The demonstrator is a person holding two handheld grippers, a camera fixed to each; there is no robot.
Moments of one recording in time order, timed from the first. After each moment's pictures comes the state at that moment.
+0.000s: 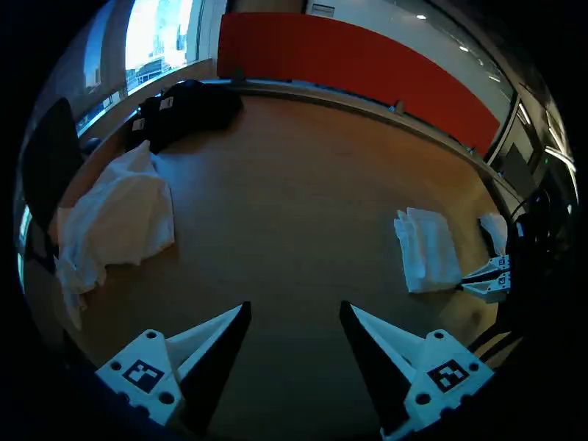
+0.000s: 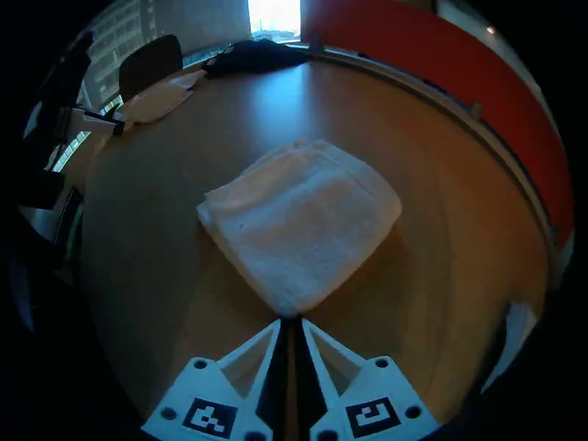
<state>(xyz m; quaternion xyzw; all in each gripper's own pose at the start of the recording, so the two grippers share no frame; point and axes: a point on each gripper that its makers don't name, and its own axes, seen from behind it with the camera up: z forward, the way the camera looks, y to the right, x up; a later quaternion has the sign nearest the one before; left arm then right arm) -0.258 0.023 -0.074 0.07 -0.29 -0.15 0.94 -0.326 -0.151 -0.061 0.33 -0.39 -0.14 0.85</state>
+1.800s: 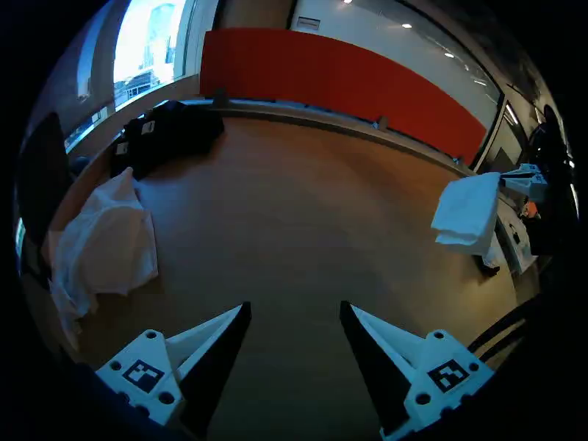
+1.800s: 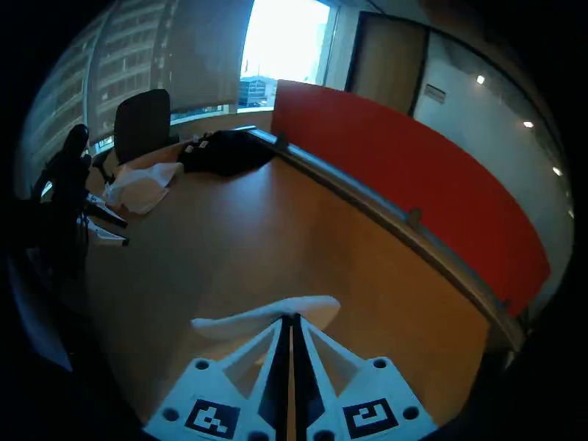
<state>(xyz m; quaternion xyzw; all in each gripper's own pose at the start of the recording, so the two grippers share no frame) -0.224 0.034 -0.045 0.04 -0.25 -0.14 0.96 -0.100 -0.072 0.038 0.29 -0.24 -0.16 0.91</state>
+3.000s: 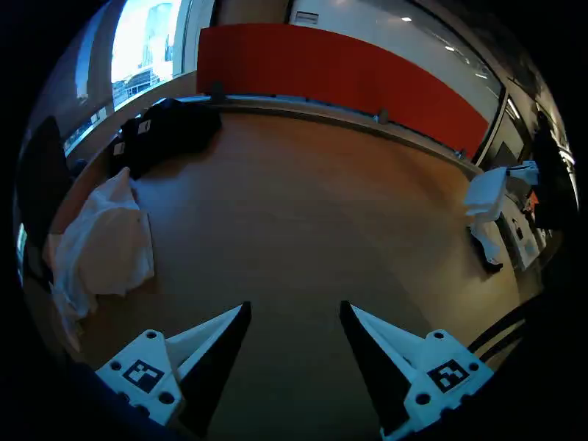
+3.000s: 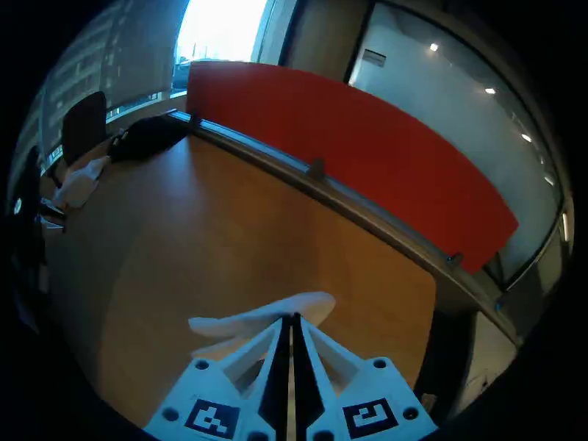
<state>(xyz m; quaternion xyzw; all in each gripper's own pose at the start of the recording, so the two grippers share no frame) -0.223 0.038 -0.040 0.05 -0.27 -0.13 0.95 -0.116 0.135 0.089 0.16 -0.29 -0.15 0.93</state>
